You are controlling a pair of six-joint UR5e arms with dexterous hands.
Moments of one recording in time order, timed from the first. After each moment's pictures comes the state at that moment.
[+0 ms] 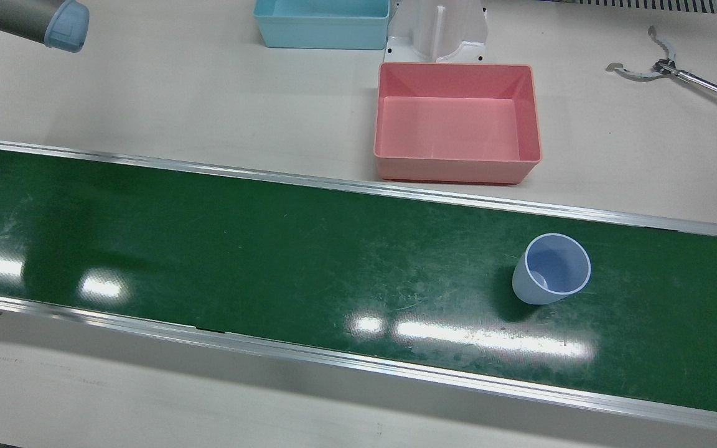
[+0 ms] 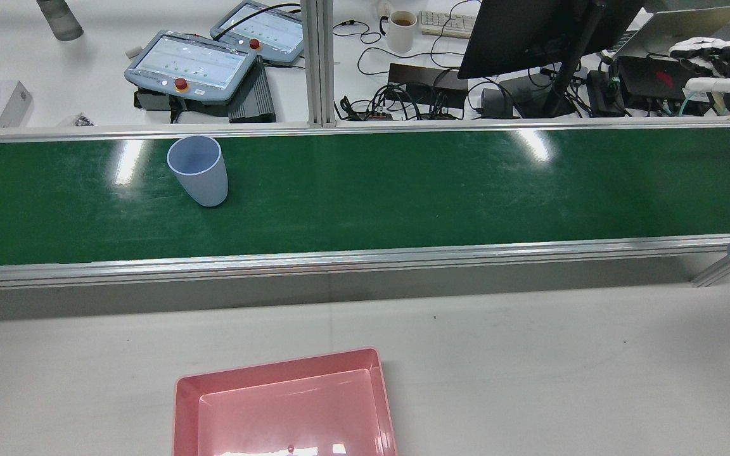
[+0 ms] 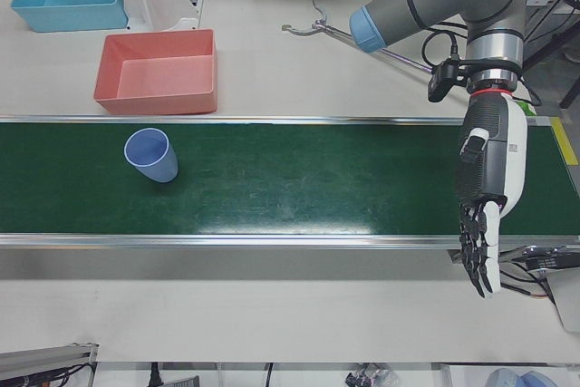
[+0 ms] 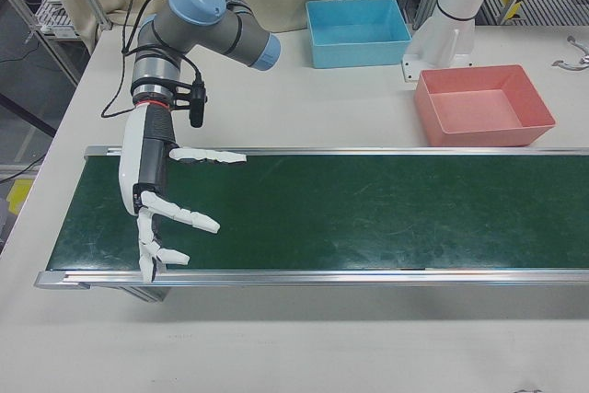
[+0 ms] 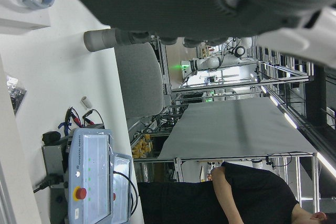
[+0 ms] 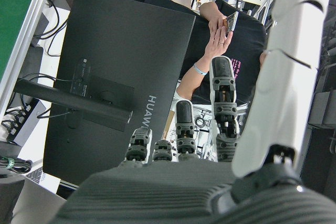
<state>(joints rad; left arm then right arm) -1.47 -1.87 -1.66 0.44 1.75 0.12 1.31 -1.43 1.77 -3.45 -1.41 -0.27</state>
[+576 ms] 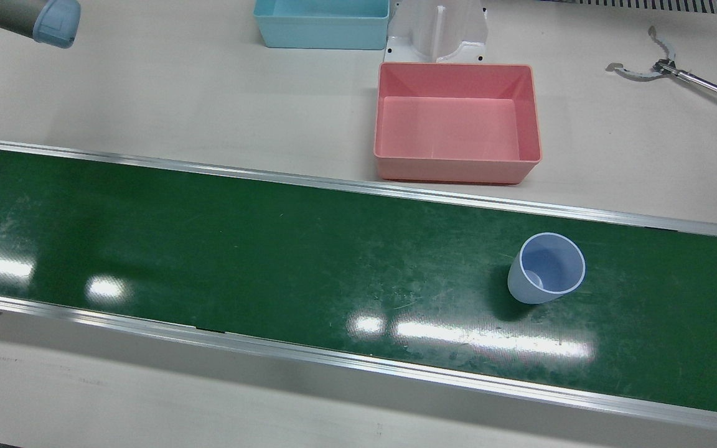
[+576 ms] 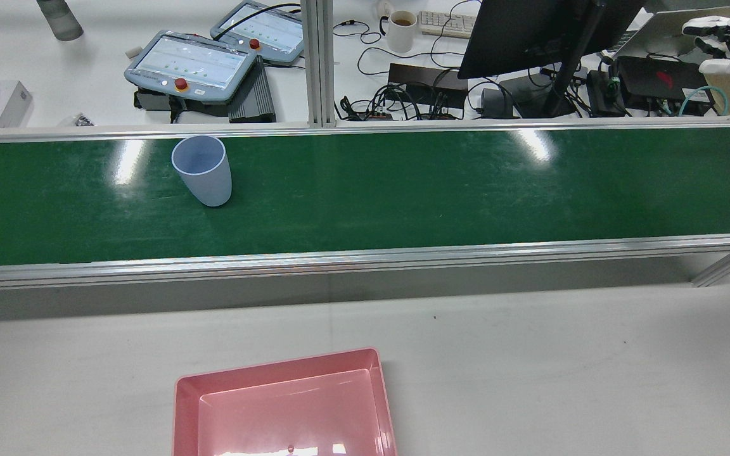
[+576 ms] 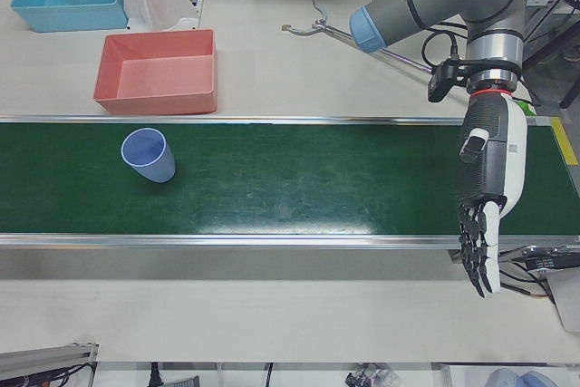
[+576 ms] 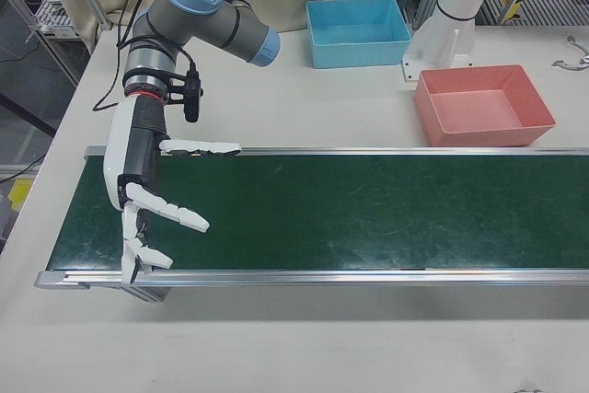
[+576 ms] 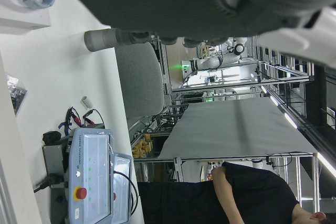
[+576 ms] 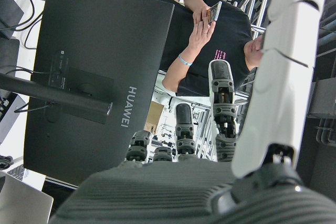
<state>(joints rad) -1.47 -1.87 -1.66 0.44 1.75 0.12 1.35 -1.41 1.78 -3.46 -1.41 -0.25</state>
